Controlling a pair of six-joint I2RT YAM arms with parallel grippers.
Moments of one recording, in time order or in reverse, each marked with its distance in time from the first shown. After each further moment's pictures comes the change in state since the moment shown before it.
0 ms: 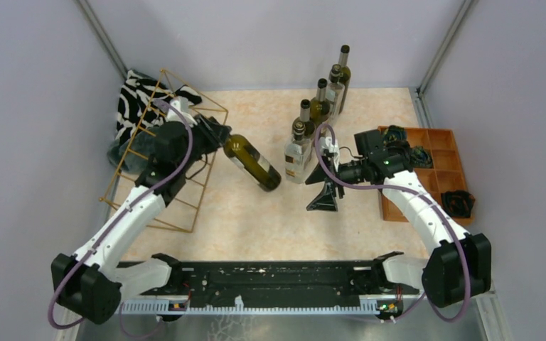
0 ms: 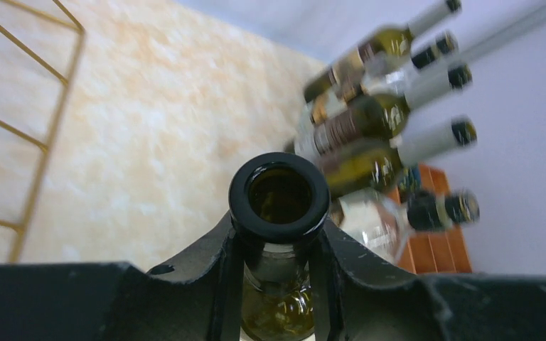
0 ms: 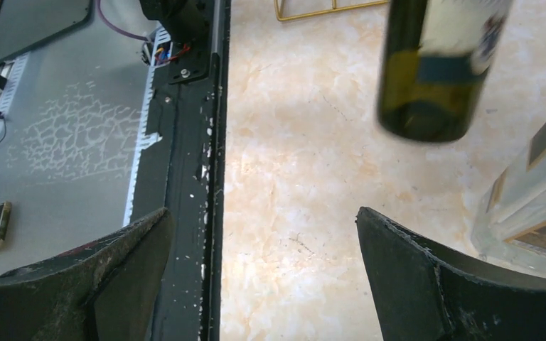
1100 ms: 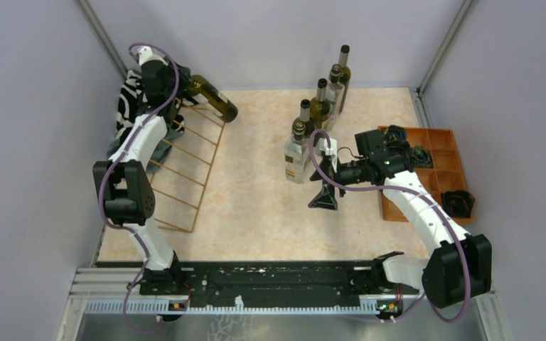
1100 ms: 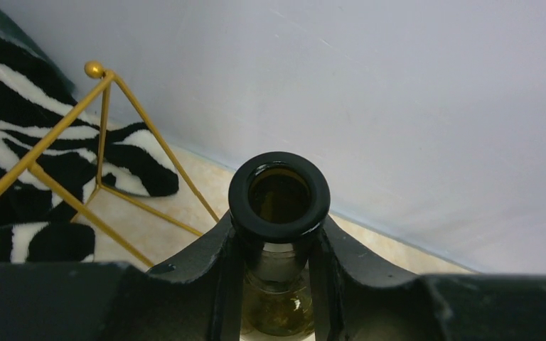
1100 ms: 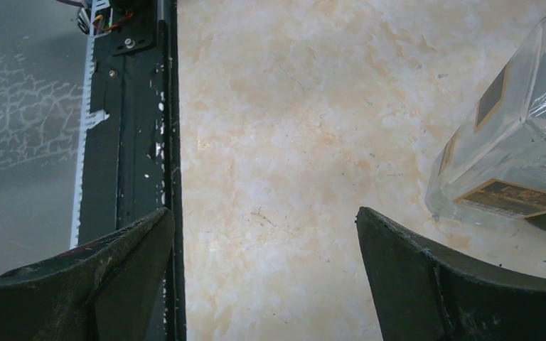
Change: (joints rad) left arm 0.423 0.725 0.631 0.182 -0.012 0.119; right arm -0.005 -0.010 0.000 -0.012 0.141 -0.056
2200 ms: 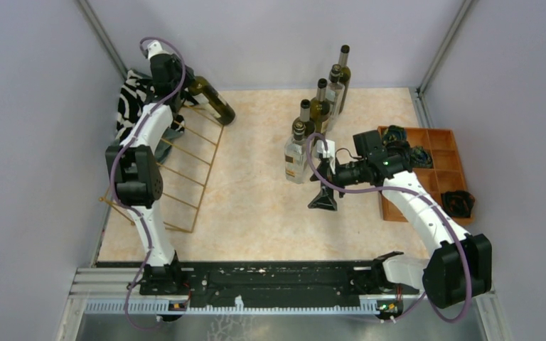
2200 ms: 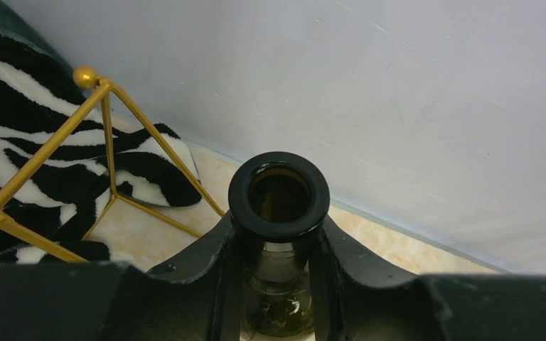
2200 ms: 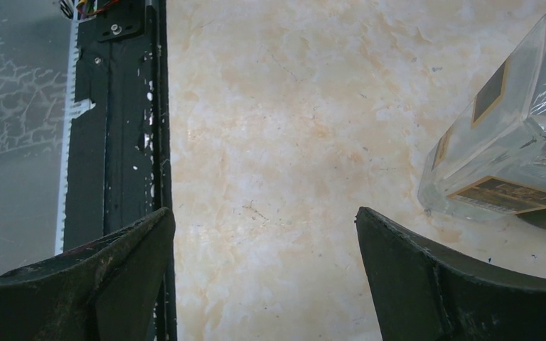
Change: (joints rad) left arm 0.005 0.232 0.237 -0.085 -0.040 0.071; right arm 0.019 0.000 0.000 -0.005 0.045 -0.027
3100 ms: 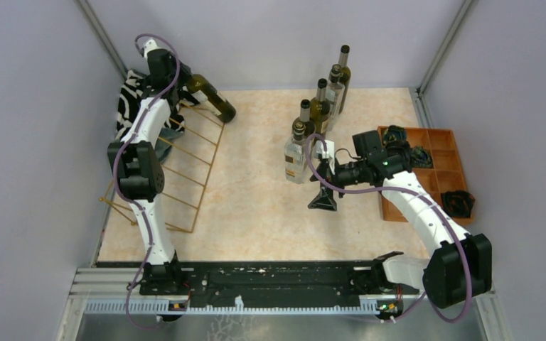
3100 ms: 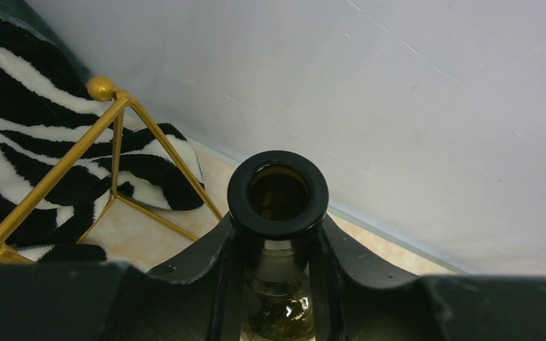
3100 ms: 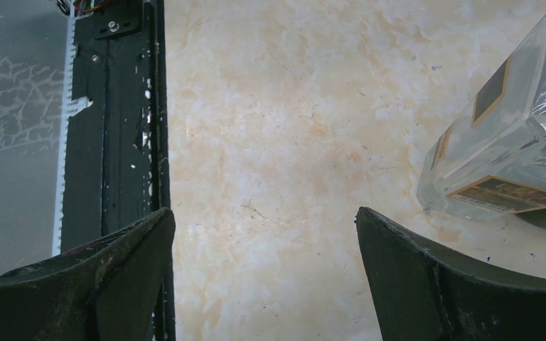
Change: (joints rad) left arm 0.023 0.102 0.170 -0.134 0.016 -0.064; right arm 0.007 0.000 -0.001 0.000 0.010 -0.005
